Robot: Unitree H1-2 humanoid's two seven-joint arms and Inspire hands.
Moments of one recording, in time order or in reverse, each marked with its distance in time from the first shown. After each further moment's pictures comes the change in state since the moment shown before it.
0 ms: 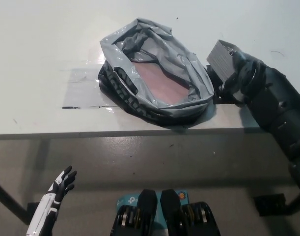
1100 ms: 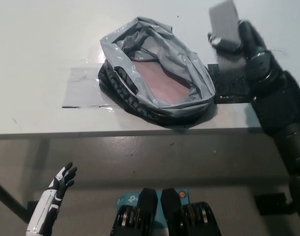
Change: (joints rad) left_arm -0.020 0.002 0.002 0.001 0.023 0.001 0.000; right_arm 0.097 0.016 -0.373 -0.378 0.174 -0.130 -0.205
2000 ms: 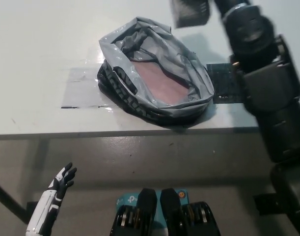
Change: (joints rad) left_arm -0.001 0.004 -0.001 0.004 0.008 0.001 0.000; right_arm -0.078 0.093 0.137 -0.337 0.125 0.094 0.122
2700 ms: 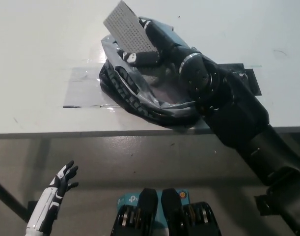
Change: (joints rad) left_arm -0.019 0.009 -0.002 -0.002 -0.010 0.018 -0.020; right_arm 0.076 -0.025 0.284 0.022 -0.128 -0.011 0.100
